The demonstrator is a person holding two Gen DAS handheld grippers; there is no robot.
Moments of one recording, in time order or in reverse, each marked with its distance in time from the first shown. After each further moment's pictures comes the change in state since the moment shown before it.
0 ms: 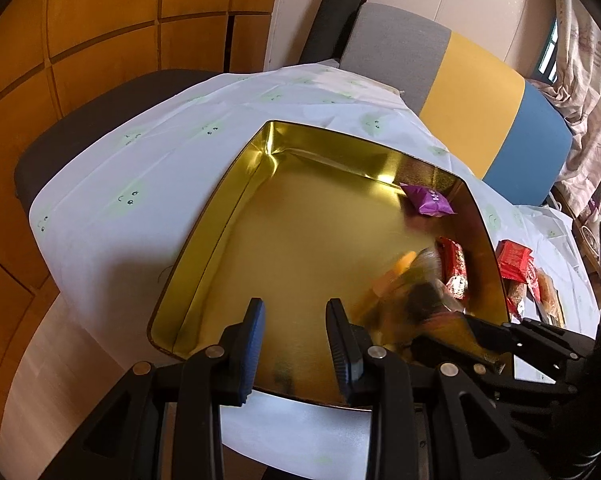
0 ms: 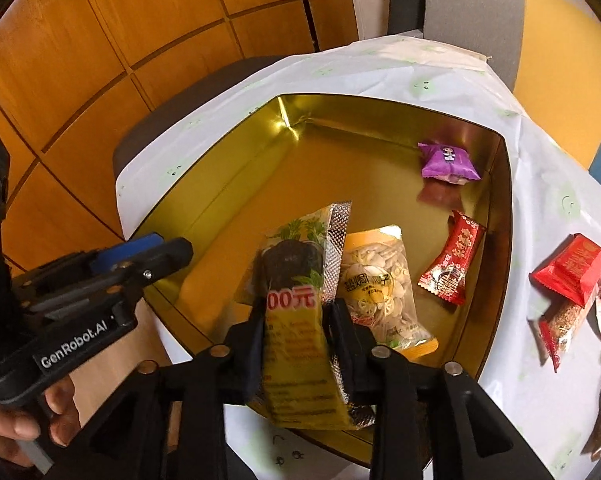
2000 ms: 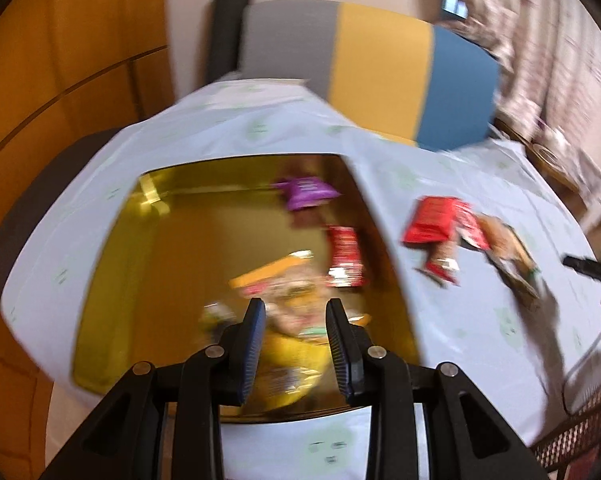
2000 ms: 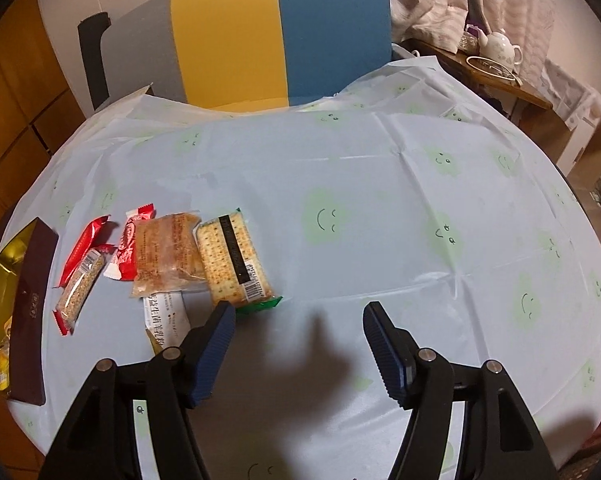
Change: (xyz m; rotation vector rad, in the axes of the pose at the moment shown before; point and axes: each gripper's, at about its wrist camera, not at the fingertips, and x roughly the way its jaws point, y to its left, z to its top) left arm -0.017 -0.119 -0.001 0.345 -0.013 -0.109; right arm -0.195 -0.332 -0.152 0.626 -0.134 -0.555
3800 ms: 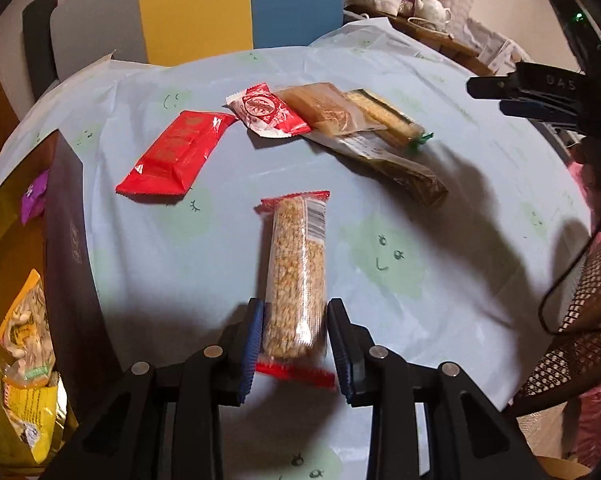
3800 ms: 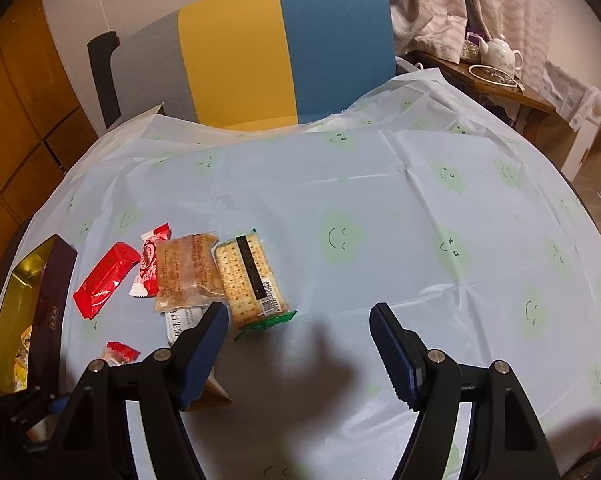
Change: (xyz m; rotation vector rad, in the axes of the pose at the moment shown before) left arm 0.072 -0.181 -0.035 0.397 0.227 -0.247; right arm -0.017 -0.004 0.002 0.031 -0.050 0.036
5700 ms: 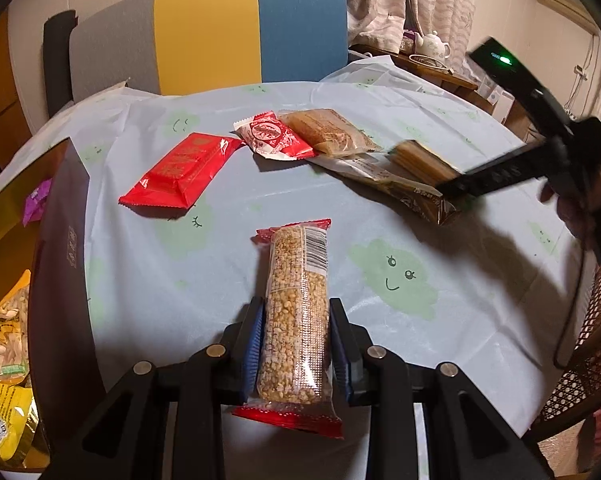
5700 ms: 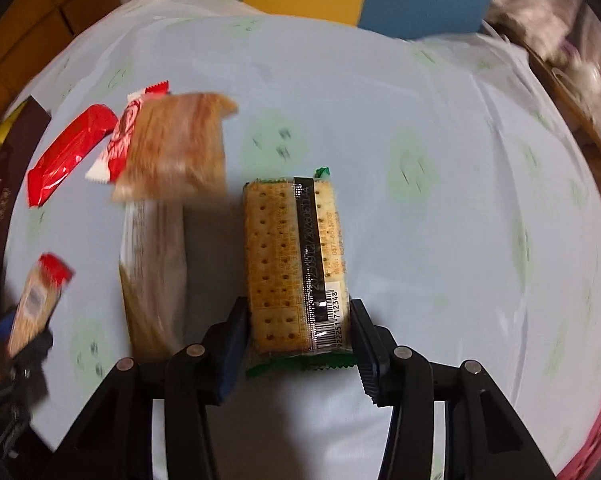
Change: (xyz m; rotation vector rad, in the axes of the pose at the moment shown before) left arm 0.007 -0.004 -0.025 -0.008 -0.184 0.019; right arm 0.079 0.026 -0.023 -0.275 0.331 -0.019
